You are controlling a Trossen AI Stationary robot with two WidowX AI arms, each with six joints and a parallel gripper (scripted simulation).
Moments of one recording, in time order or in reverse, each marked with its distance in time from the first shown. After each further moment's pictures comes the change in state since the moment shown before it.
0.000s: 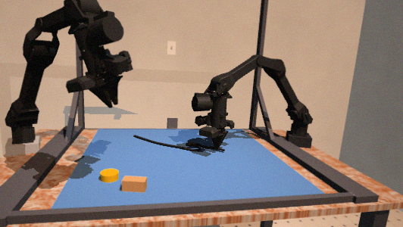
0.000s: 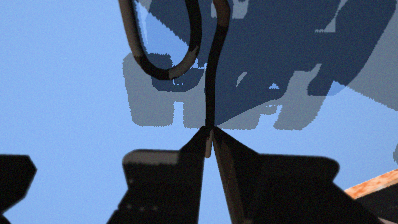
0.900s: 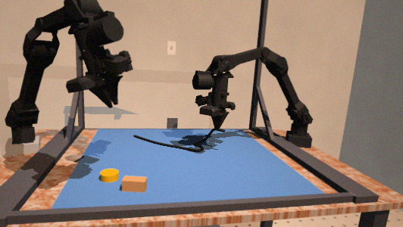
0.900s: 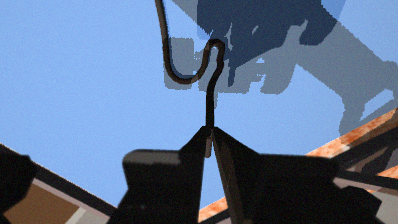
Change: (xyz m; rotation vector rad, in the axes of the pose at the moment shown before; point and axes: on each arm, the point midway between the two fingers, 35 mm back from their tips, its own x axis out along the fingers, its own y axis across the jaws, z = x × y) left arm -0.078 0.002 0.001 0.000 -0.011 0.016; right arm 0.000 0.000 0.000 0.000 0.000 0.000
